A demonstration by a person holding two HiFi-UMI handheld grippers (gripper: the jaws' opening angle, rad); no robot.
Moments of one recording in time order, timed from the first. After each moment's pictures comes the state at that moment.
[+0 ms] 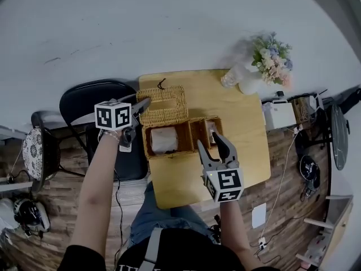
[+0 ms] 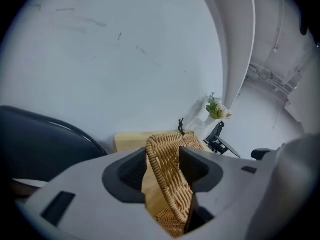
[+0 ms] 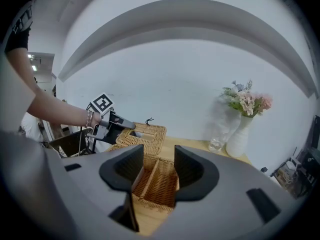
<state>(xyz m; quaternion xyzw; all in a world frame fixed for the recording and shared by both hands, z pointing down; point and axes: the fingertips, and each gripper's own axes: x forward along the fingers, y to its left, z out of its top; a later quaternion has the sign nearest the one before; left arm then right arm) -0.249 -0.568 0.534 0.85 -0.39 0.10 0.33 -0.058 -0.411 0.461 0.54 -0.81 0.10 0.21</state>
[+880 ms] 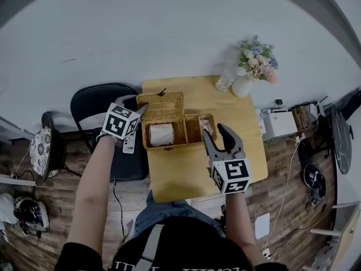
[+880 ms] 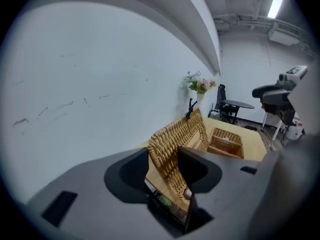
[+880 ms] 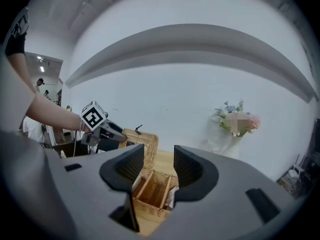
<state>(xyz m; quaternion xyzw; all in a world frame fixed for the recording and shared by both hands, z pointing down) -0.240 -0.506 0.479 0.86 -0.42 0.26 0.10 -0.023 -0.379 0.392 0.53 -0.83 0.04 0.15</state>
